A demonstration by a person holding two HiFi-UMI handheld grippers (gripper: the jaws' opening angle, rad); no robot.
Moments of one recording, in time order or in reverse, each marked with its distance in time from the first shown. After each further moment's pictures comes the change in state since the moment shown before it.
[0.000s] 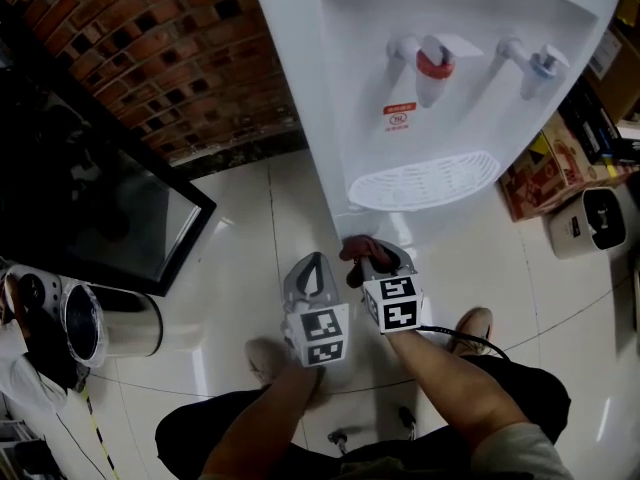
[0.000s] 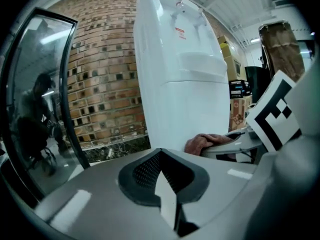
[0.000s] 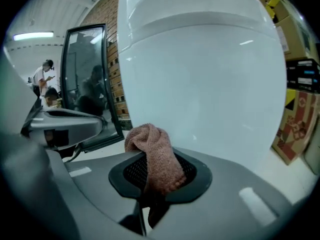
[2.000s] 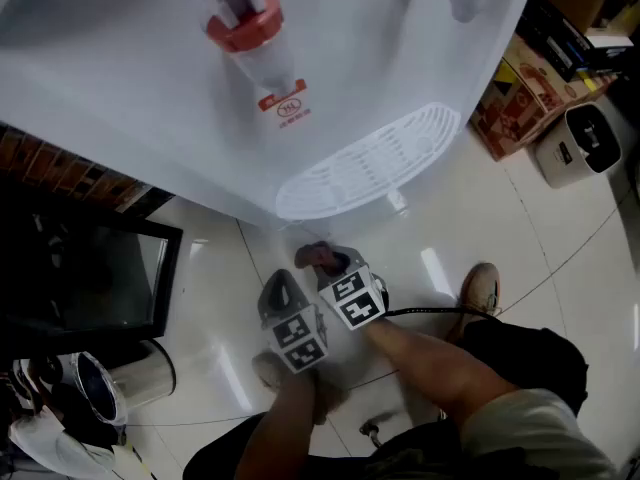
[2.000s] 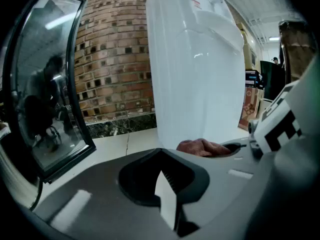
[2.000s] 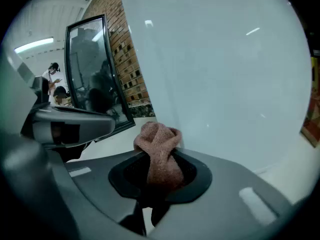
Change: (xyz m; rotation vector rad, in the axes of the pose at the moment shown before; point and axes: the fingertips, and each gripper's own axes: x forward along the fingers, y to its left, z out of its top) left arm 0.026 0.018 -0.079 -0.110 0.180 0.068; right arm 0.057 0.045 -0.072 0.002 0.111 0.157
